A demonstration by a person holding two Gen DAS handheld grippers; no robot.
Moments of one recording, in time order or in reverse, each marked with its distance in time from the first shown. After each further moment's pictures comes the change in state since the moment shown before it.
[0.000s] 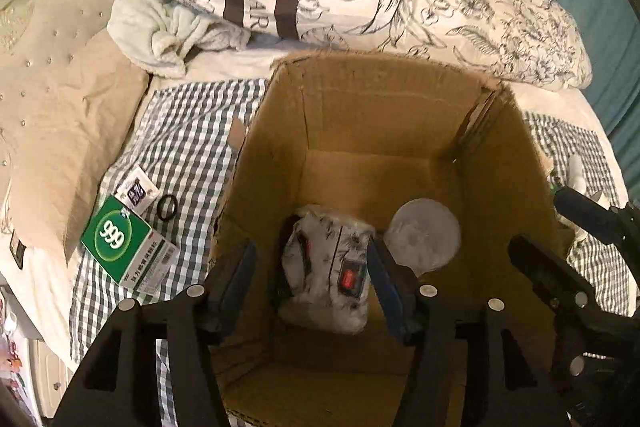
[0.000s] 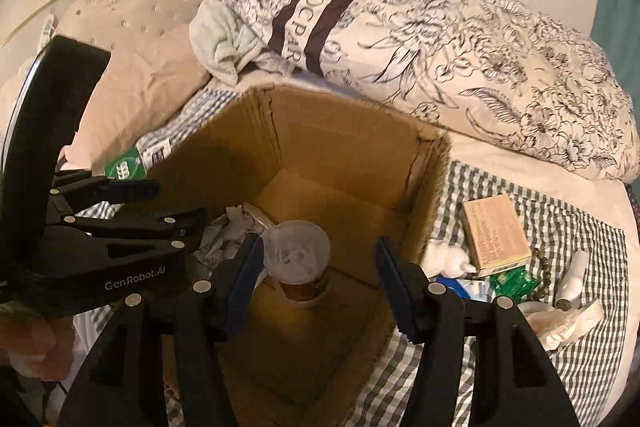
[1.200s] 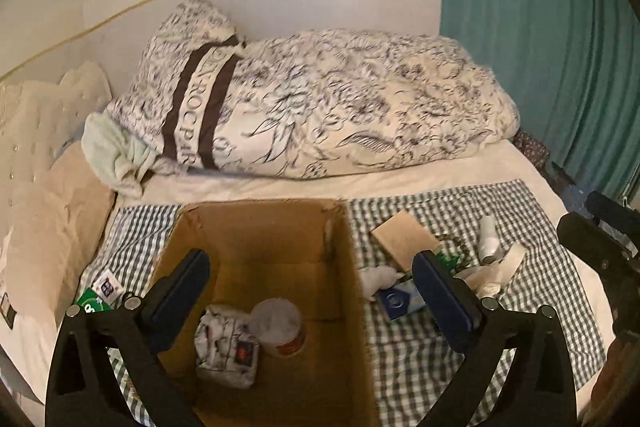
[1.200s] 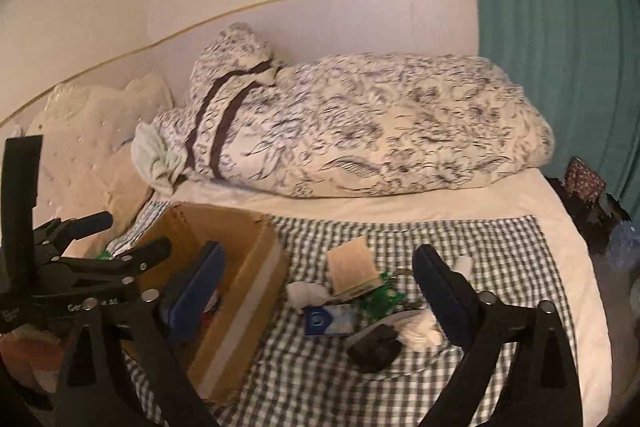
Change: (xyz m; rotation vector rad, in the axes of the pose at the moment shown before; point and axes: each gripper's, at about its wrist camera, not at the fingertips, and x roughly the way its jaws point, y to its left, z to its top) left arm -0.111 -0.124 0.016 0.112 -0.375 -0.111; right arm -0.158 -0.144 -0.028 0.244 -0.301 -0.164
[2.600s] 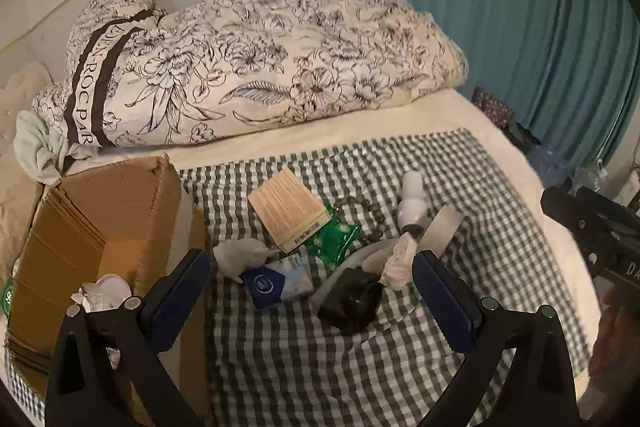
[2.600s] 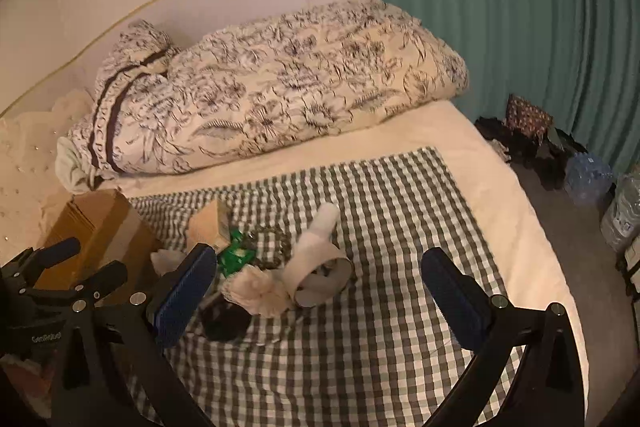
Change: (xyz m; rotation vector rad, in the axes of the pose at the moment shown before) left arm 0.077 -0.148 -0.039 0.073 0.121 -0.110; right arm 0.024 -0.185 -0.053 0.162 0.127 -0.163
